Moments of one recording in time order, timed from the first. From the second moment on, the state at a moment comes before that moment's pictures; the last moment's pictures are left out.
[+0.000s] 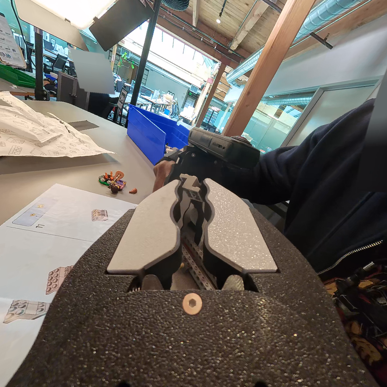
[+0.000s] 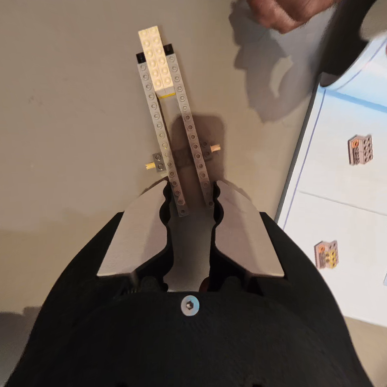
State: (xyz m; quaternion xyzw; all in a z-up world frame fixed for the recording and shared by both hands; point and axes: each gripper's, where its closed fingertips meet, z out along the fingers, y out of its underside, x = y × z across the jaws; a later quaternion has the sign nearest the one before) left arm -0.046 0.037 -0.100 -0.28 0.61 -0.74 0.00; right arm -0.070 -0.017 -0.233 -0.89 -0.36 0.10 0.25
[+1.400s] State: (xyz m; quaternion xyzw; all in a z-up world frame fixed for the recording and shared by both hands) left arm -0.047 0.007 -0.106 -0.24 0.63 -0.73 0.08; right arm -0.097 0.005 -0.229 -0.91 -0.22 0.01 0.35
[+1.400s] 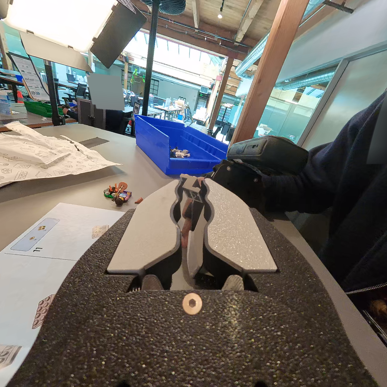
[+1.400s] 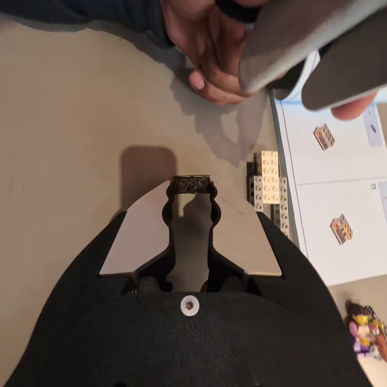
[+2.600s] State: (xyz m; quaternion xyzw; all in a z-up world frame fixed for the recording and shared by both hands) left arm -0.087 -0.014 -0.184 -0.18 0.84 -0.51 0.01; right arm -0.088 -0.033 -0.170 -0.81 -0.20 0.12 0.53
